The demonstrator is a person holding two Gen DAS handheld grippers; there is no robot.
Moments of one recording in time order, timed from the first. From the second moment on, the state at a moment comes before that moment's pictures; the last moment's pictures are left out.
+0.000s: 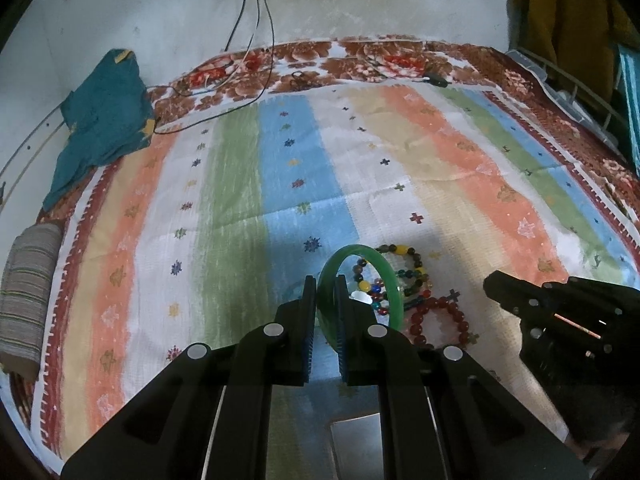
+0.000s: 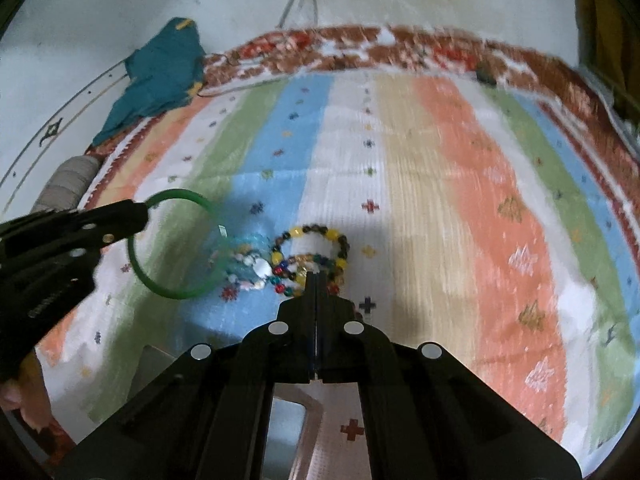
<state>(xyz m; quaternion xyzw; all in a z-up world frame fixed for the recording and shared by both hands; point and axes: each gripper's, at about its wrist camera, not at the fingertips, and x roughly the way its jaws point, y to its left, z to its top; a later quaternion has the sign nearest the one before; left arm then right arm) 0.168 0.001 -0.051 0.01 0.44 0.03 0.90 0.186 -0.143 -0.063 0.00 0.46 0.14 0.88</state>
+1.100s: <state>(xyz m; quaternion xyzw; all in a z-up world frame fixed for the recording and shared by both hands) 0.185 0.010 -0.073 0.00 0.48 0.02 0.88 0.225 -0.148 -0.150 -0.01 0.60 0.12 0.79</state>
